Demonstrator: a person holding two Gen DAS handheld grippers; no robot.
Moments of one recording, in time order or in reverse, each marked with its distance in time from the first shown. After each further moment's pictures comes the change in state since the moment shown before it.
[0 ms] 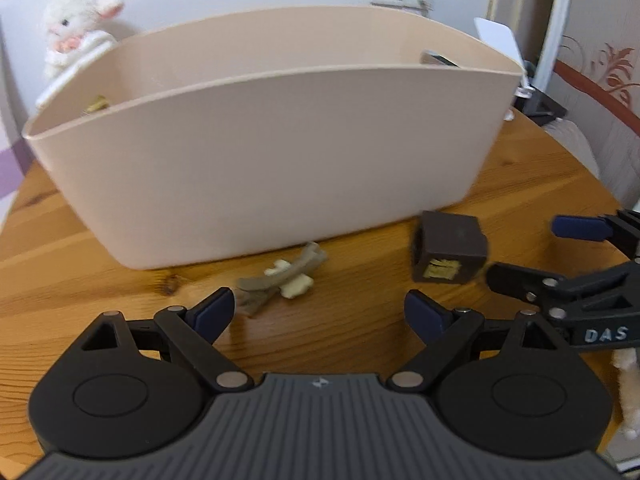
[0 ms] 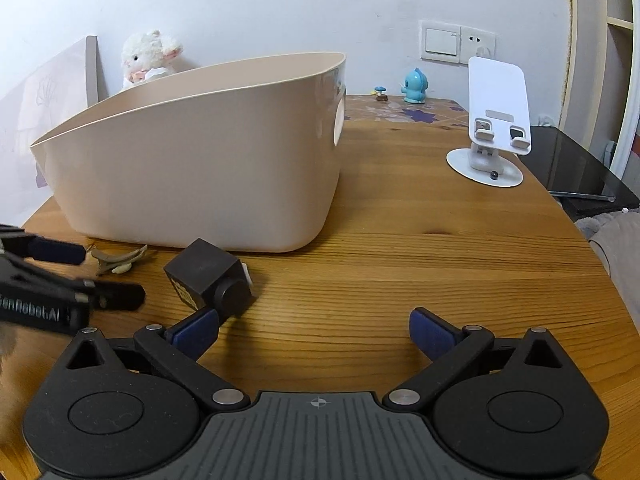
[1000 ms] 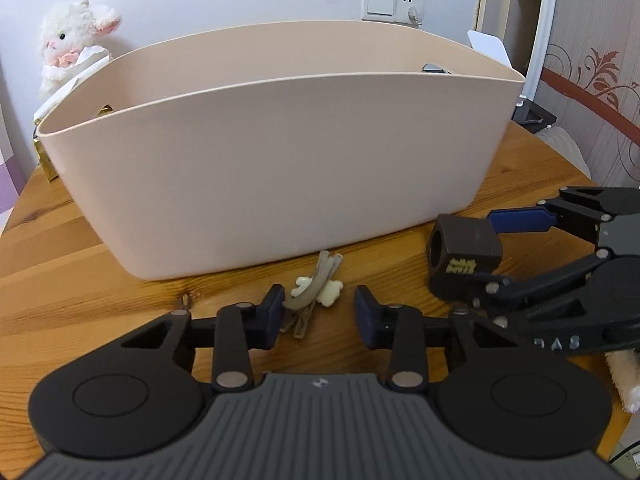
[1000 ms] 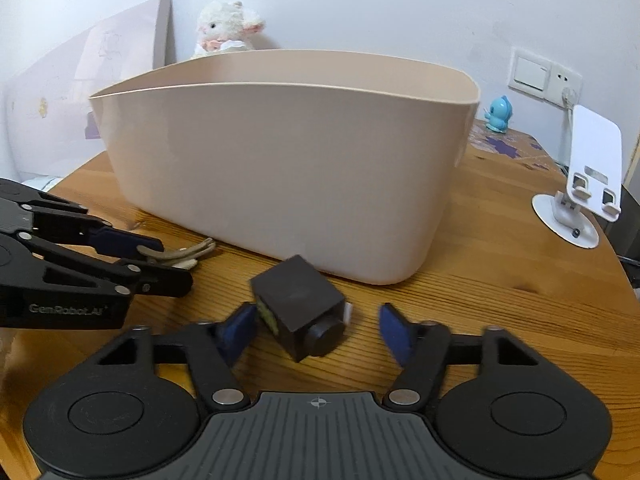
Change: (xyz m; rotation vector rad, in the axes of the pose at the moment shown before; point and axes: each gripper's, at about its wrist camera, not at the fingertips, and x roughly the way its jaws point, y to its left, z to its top) left arm 0.004 0.025 -0.002 0.036 -0.058 -0.053; right arm 0.021 0.047 0.011 -0.198 0.015 0.113
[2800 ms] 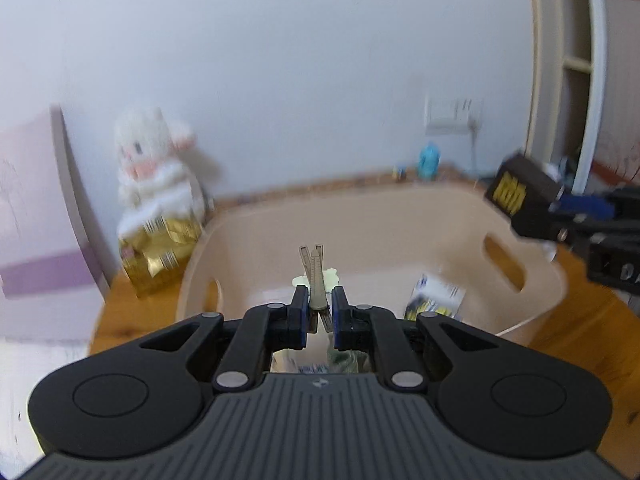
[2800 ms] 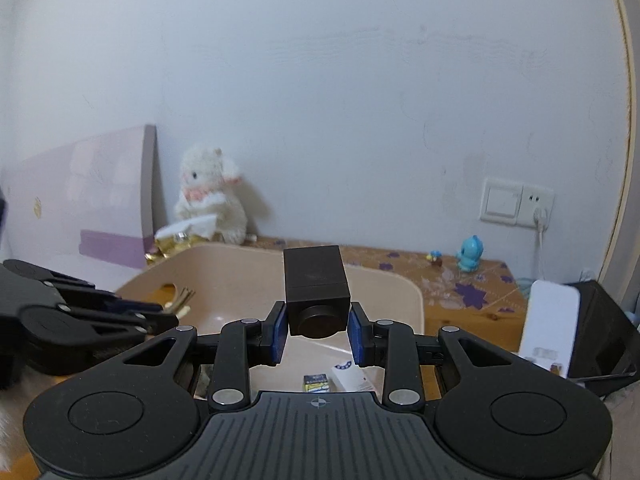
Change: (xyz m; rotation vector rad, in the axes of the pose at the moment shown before) left arm -0.061 0.016 0.101 -0.059 -0.166 0.198; right arm -0.045 -0.015 0.123 0.033 -0.274 -0.041
